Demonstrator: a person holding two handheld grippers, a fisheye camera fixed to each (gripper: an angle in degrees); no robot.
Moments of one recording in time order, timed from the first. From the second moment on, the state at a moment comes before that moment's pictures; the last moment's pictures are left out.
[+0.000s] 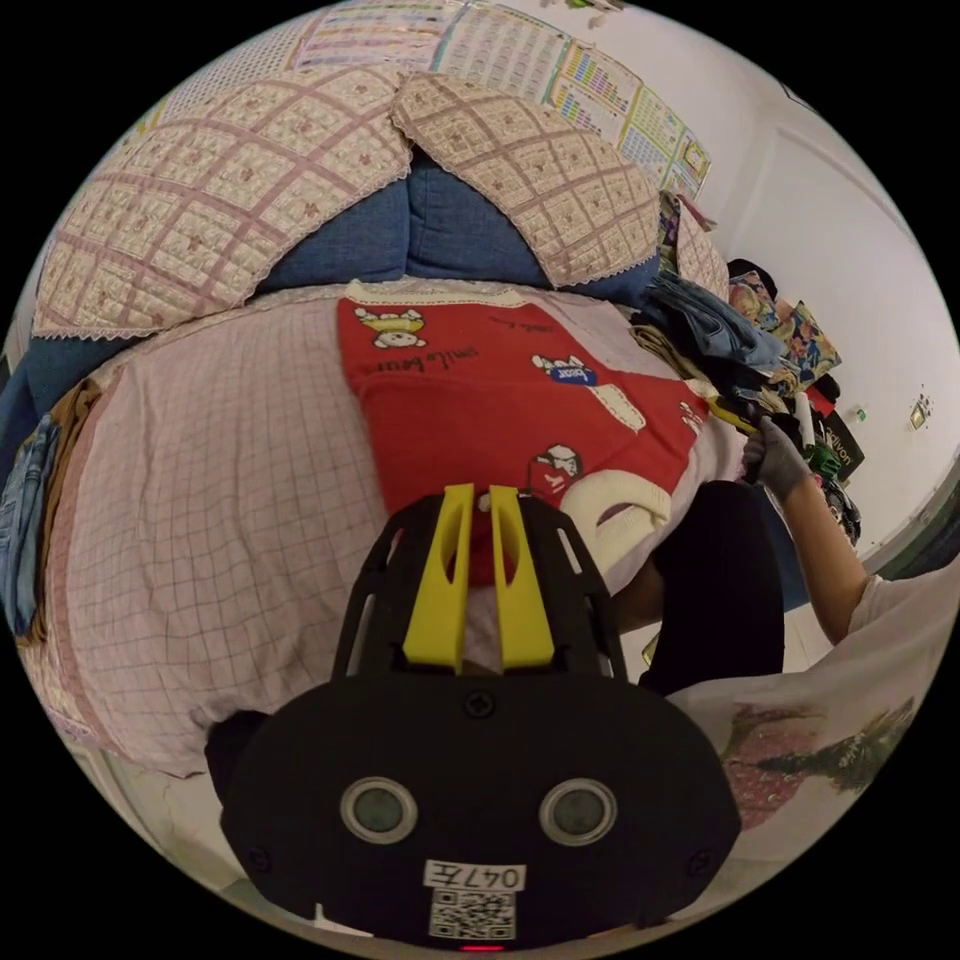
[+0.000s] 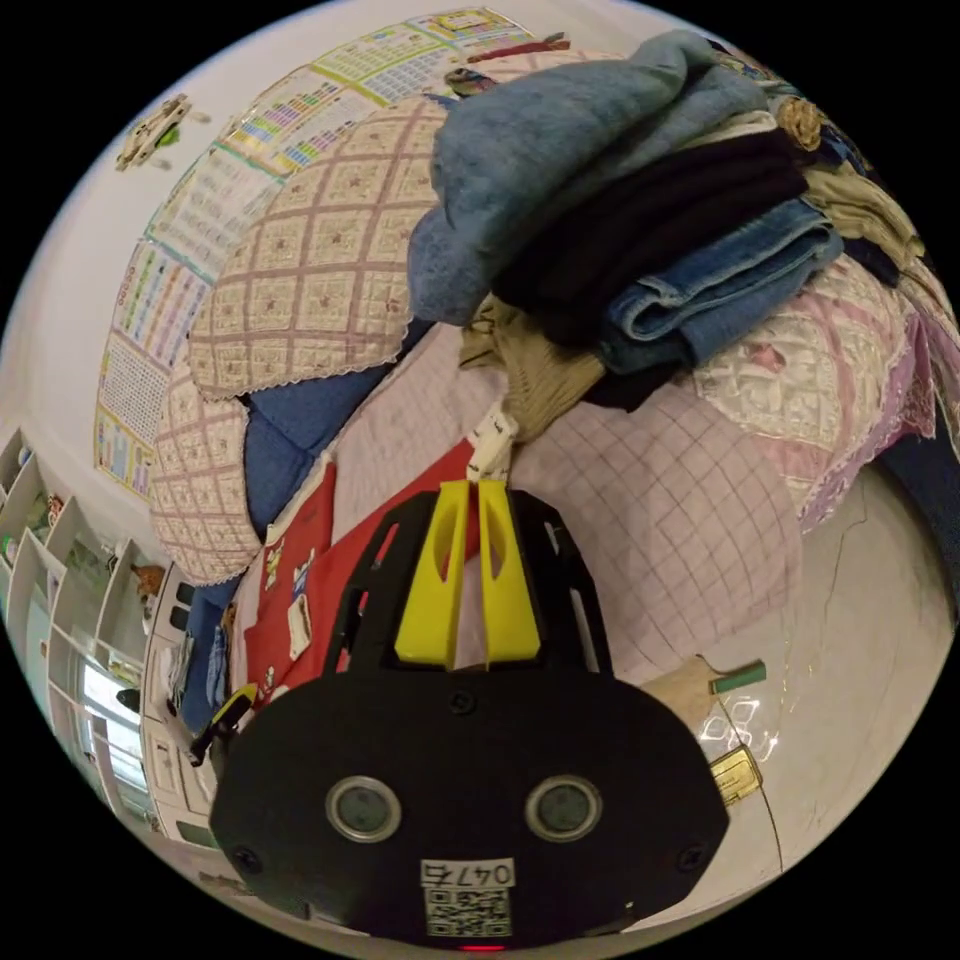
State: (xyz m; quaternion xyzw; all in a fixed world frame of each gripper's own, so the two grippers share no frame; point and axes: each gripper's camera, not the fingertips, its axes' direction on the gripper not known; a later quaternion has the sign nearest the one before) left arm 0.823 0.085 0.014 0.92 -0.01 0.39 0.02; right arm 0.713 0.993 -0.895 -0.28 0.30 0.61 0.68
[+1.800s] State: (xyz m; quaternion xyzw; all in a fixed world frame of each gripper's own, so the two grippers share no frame) left arm 0.775 0.245 -0.119 0.93 -0.09 0.35 0.05; right arm 0.614 0.849 -0.571 -0.48 -0.05 0.14 0.87
